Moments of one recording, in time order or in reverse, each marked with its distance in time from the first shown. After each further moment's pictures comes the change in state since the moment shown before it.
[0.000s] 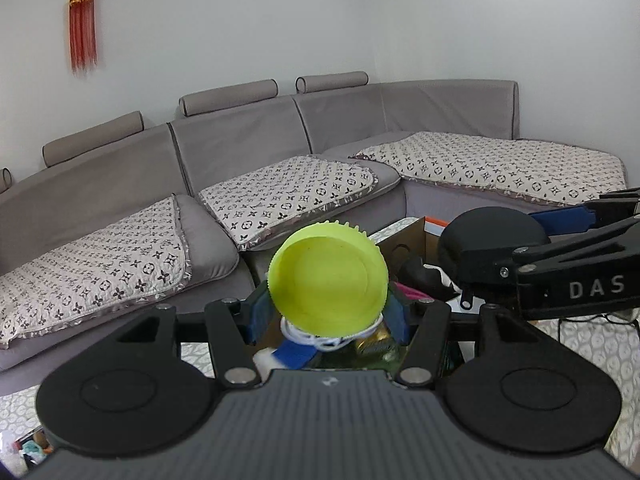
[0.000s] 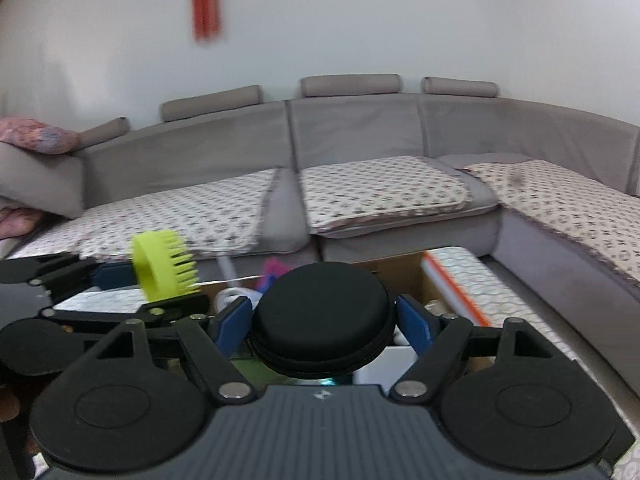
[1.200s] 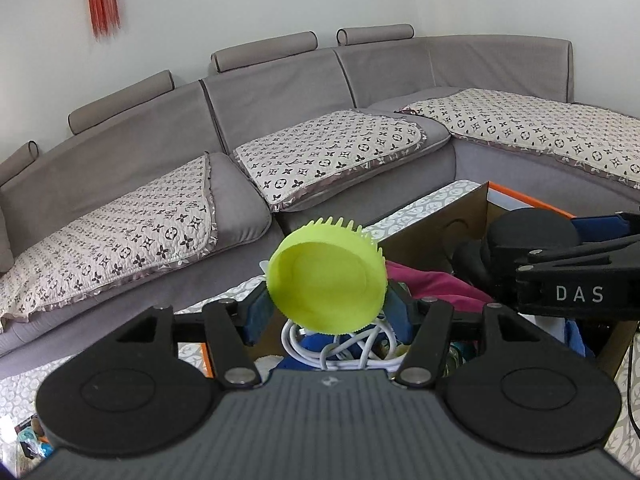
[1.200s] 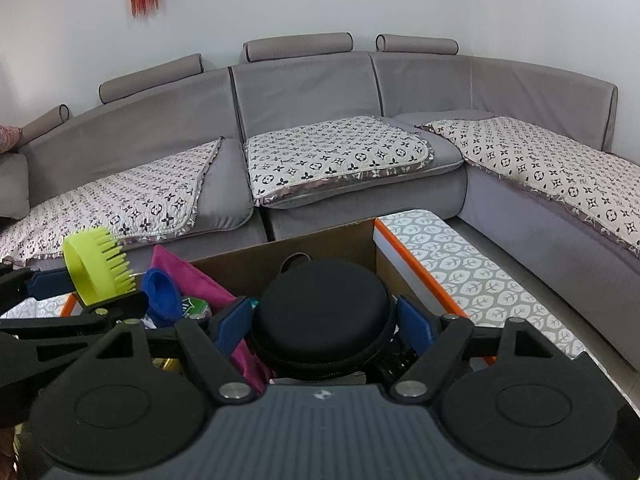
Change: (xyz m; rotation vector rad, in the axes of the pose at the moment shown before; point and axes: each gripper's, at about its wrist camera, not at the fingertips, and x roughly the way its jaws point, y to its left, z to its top) left arm 0.036 -0.006 0.014 -0.018 0.137 0.138; right arm 0.082 -0.032 -0.002 0.080 0.096 -0.084
